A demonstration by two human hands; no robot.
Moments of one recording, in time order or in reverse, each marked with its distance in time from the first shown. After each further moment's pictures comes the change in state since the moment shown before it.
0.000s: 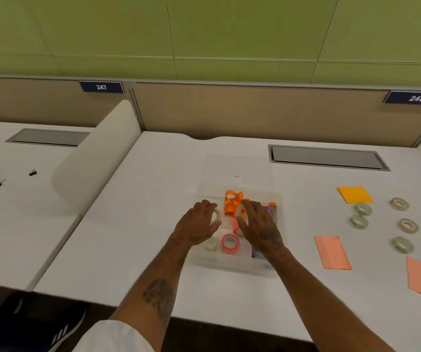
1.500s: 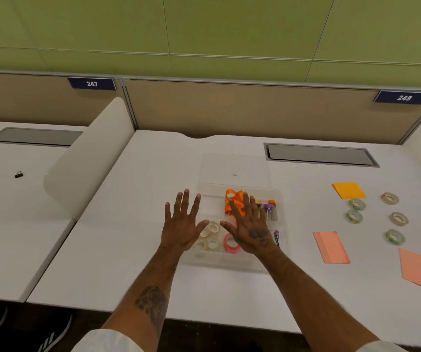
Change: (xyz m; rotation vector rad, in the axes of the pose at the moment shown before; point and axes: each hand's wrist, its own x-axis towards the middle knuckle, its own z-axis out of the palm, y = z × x) left_hand -0.021 -0.053 0.020 0.272 0.062 -0.177; right_hand 0.004 -0.020 0.040 -0.209 -0.227 0.086
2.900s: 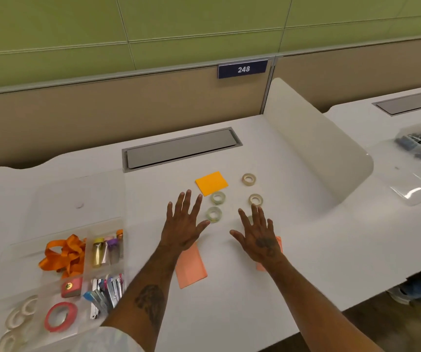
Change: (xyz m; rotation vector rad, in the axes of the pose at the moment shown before) left_hand 0.154 0.429 0.045 -0.081 -0.142 0.455; right_hand -0.117 0.416 -0.048 -0.098 -0.083 0.499
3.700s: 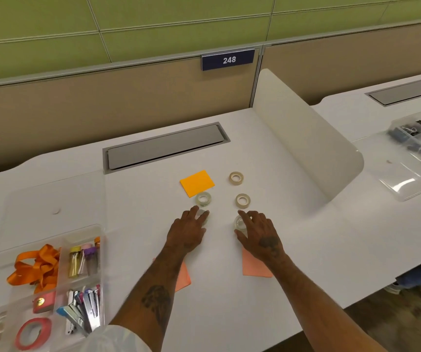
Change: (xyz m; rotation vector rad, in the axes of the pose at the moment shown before) left_hand 0.035 0.050 0.022 -0.043 -0.205 0.080; right_hand 0.017 0.059 0.015 0.116 0.259 -0.163
